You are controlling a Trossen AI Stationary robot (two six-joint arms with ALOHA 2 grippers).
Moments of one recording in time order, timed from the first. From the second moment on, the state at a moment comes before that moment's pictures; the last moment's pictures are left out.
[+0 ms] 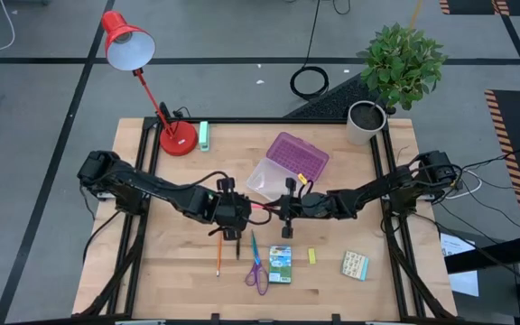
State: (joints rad) left arm -0.26 1.65 1.25 -0.75 -0.44 -0.24; right arm 0.19 1.65 0.71 0.59 0.30 -0.04
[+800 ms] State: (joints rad) left arm -0.30 1.65 1.25 -0.86 -0.53 -0.32; right arm 0.14 1.44 0.71 0.17 0.29 -0.04
